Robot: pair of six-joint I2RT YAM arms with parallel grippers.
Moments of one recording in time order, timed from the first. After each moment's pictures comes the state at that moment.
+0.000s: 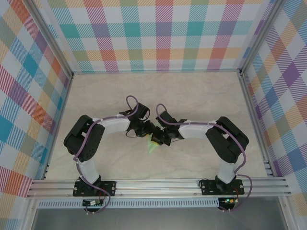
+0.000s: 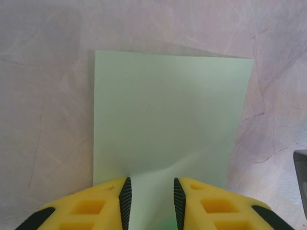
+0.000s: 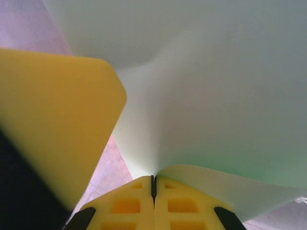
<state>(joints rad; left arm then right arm) -0.60 1.81 1.02 -0.32 0.31 -0.86 0.81 1.80 0.96 -0.21 -0.37 1.17</state>
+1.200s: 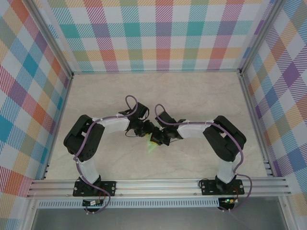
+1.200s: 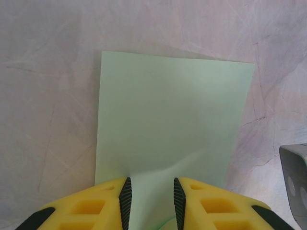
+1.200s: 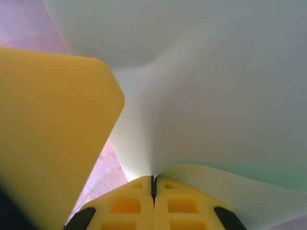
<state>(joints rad) -0.59 1.81 1.02 -0.32 0.31 -0.86 0.81 1.84 0.97 -0.18 -0.39 1.14</state>
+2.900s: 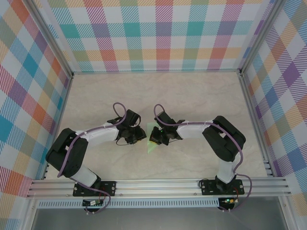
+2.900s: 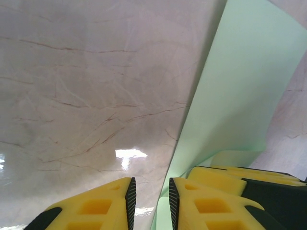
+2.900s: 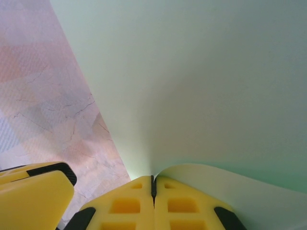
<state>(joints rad) -0.58 1.55 0.80 -0.37 0.23 -0.97 0.82 1.84 0.97 -0.15 -0.35 1.14</state>
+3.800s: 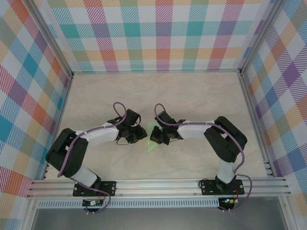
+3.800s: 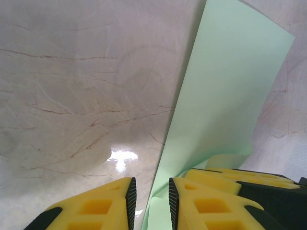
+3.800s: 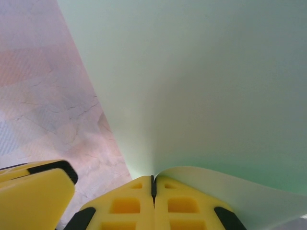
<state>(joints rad) -0.58 1.55 0.80 -0.34 0.24 -0.97 0.82 1.83 0.97 -0.17 -0.33 1.14</state>
